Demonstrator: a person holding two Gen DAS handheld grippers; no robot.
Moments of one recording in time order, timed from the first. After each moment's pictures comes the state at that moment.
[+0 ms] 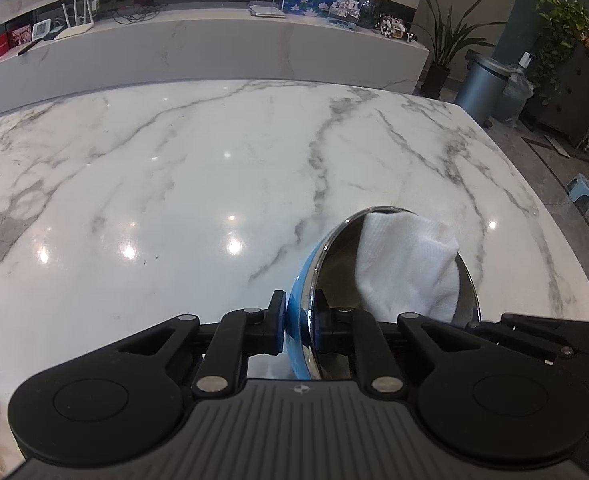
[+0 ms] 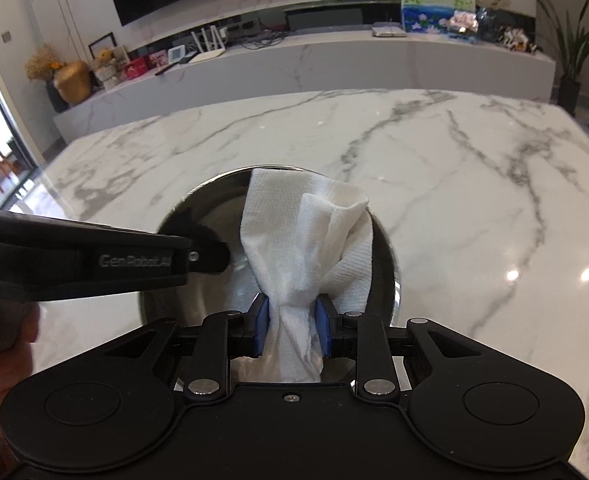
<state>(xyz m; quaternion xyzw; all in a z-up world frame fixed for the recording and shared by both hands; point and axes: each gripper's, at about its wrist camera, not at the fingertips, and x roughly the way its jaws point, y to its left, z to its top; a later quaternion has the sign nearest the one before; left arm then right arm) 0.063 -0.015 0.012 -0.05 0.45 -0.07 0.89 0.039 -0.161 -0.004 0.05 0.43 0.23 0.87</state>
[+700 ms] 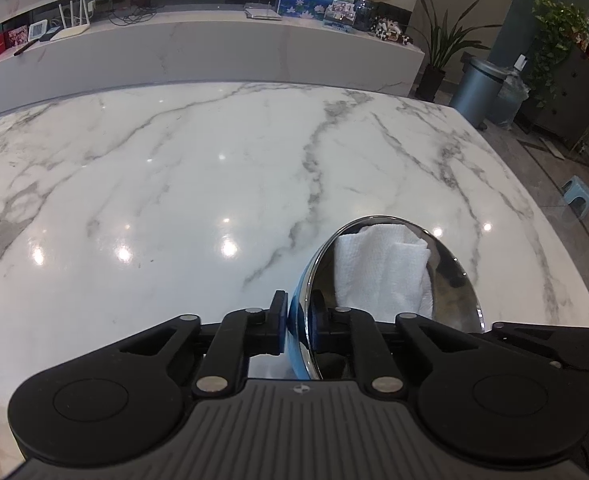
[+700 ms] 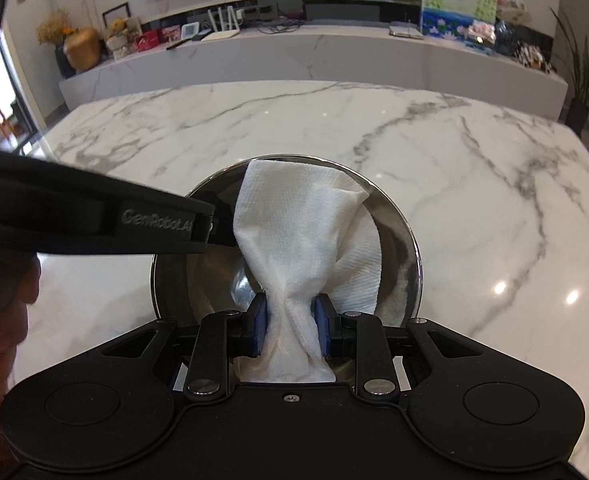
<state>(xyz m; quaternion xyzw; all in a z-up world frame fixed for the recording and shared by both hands) 0.060 -0.017 0.013 -0.07 0.45 -0.09 0.89 0.032 -0.150 -0.005 -0.01 0.43 0.22 0.88</state>
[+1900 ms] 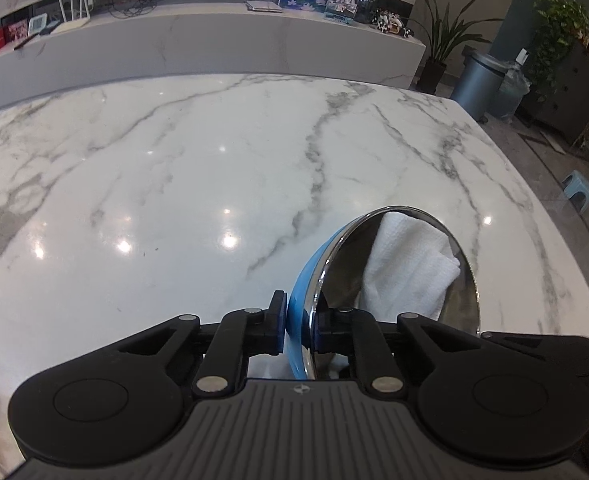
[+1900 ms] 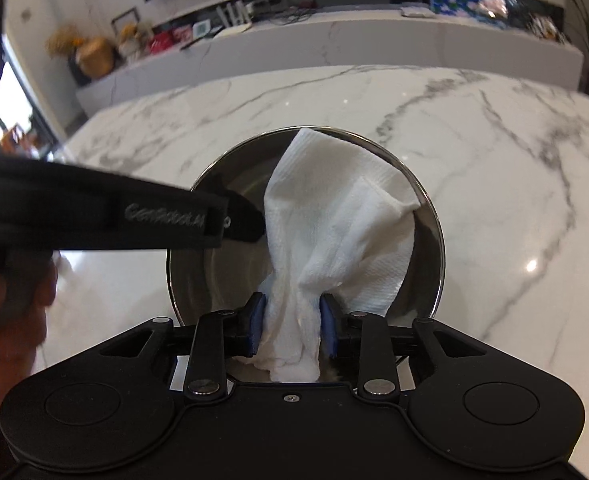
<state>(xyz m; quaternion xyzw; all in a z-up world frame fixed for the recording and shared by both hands) 0.060 -0.014 0.014 -0.05 0.46 -0.08 0.88 0.029 -0.139 -0.007 -0.01 0.45 0.25 0.86</state>
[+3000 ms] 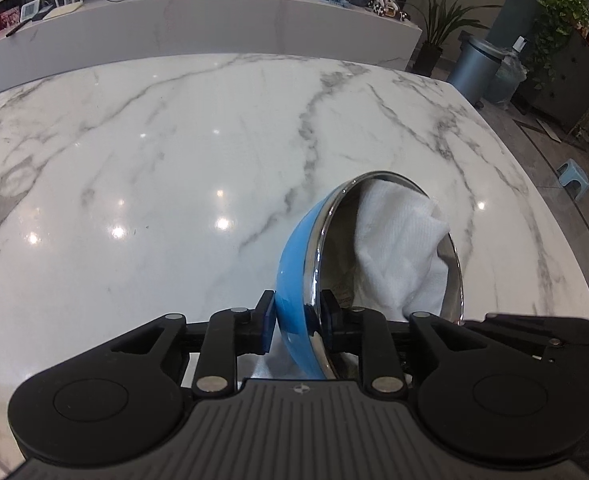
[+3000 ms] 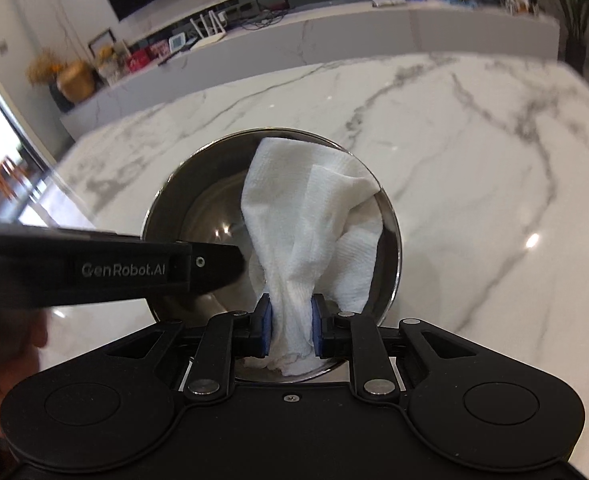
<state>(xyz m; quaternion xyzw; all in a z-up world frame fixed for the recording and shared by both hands) 0.058 -0.012 0.010 -0.06 0.48 -0.09 0.87 0.039 -0.169 -0.012 0.10 0.47 0.23 0.85</state>
